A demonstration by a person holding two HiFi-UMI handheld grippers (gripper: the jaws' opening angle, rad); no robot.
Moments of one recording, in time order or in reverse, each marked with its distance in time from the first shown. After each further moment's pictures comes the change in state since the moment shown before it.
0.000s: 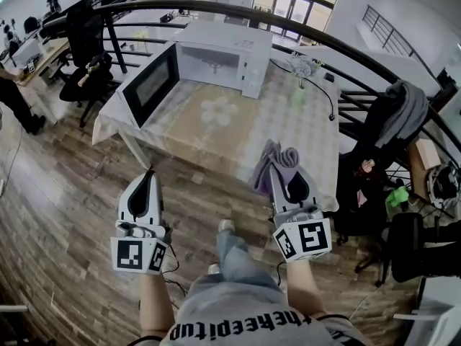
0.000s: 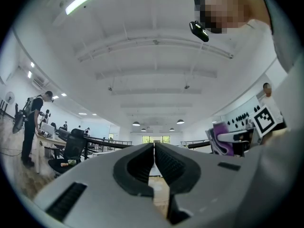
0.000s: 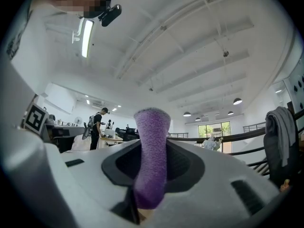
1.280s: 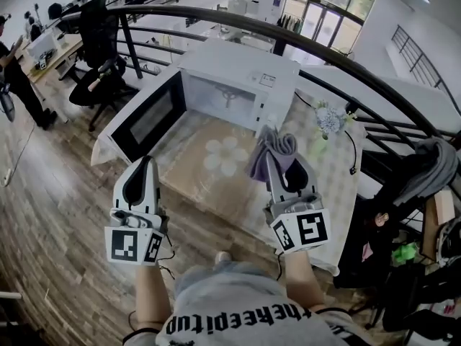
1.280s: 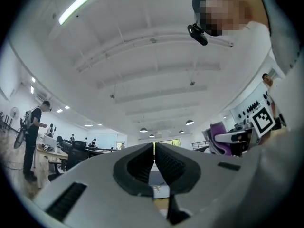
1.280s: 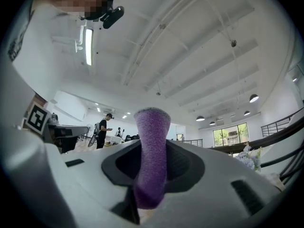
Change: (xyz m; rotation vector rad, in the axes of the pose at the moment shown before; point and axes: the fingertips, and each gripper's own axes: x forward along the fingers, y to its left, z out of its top) left arm 0.216 0.049 -0.007 0.102 -0.074 0.101; right arm 0.236 -0.094 -0.006 0.015 -0.099 0.165
